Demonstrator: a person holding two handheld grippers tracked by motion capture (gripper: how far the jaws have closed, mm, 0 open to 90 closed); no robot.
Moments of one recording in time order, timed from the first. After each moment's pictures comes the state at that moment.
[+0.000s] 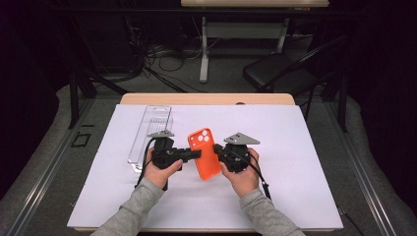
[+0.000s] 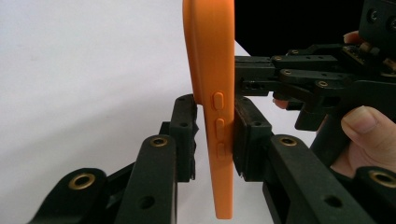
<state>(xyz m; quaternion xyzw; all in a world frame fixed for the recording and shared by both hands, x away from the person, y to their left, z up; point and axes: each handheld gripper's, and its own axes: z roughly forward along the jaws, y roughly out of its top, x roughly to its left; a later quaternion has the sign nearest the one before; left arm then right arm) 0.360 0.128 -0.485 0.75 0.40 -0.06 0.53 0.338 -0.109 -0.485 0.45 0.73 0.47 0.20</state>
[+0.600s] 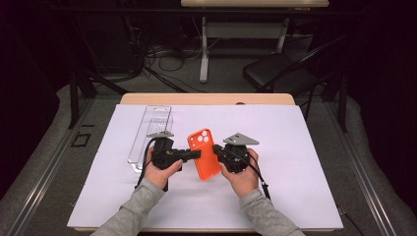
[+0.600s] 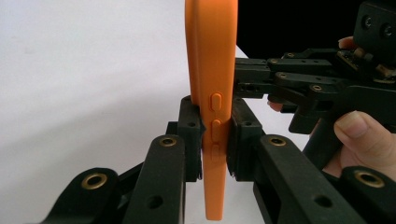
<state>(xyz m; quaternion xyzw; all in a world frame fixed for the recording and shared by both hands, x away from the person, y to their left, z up) 0.358 0.128 -0.485 0.74 0.41 -0.07 0.53 0.337 -0.108 -0.487 0.45 0.73 0.47 0.19</state>
